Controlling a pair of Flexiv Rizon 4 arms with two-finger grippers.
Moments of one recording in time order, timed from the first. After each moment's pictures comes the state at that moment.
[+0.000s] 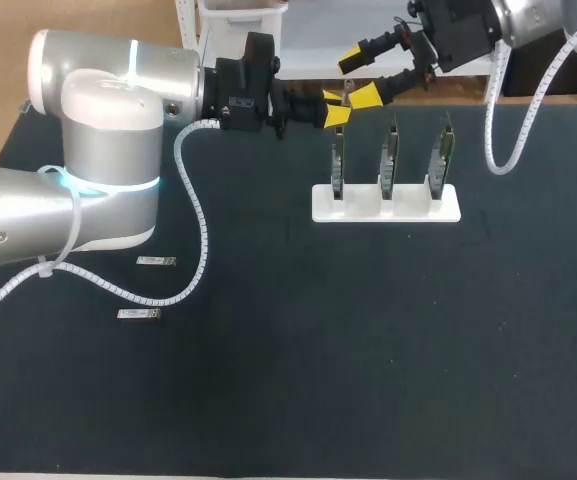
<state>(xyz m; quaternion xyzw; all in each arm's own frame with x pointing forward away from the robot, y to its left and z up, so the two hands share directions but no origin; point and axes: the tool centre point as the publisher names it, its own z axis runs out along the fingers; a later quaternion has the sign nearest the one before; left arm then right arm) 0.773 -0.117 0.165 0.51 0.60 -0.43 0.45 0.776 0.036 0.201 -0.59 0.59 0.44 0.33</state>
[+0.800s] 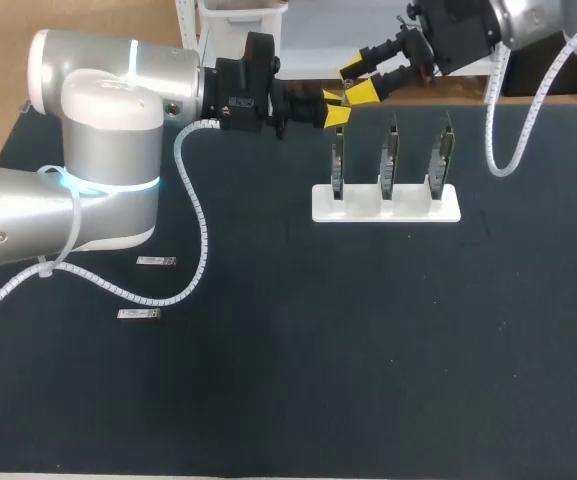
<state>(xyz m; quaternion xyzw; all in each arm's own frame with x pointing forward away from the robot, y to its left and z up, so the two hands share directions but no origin) 0.773 -0.117 0.165 0.51 0.60 -0.43 0.45 0.774 0.035 0.200 -0.59 0.59 0.44 0.33</state>
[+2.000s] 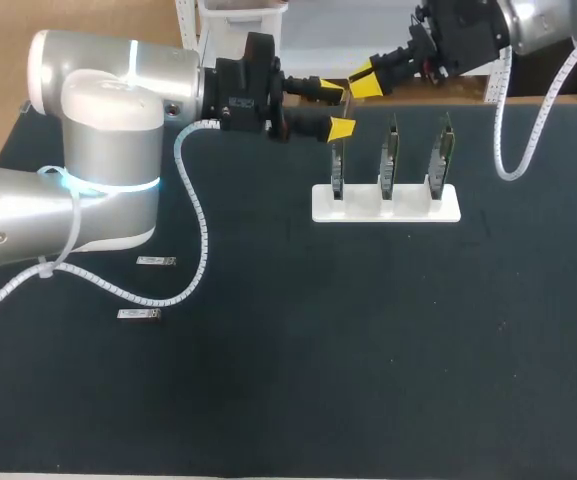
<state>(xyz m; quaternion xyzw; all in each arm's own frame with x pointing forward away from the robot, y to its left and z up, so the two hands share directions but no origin) 0.773 -0.117 0.165 0.51 0.60 -0.43 0.45 0.772 0.028 0.200 -0.58 0.60 0.43 0.35</state>
